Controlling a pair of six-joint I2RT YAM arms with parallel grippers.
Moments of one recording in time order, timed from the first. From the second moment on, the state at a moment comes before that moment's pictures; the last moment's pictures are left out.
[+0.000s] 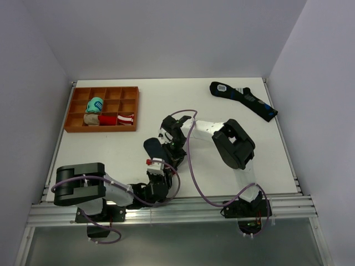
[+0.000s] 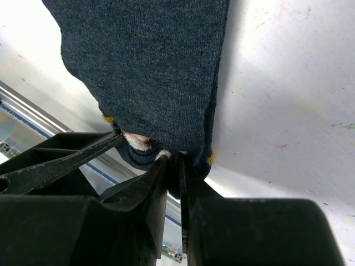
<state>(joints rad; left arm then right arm) -1.41 1.57 0.31 0.67 -0.91 -0.83 0.78 2.06 1.42 -0.86 -0.47 0.28</state>
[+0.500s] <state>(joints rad) -1.43 1.57 0.29 0.67 -0.96 -0.98 0.78 2.06 1.41 -0.85 -0.47 0.29</state>
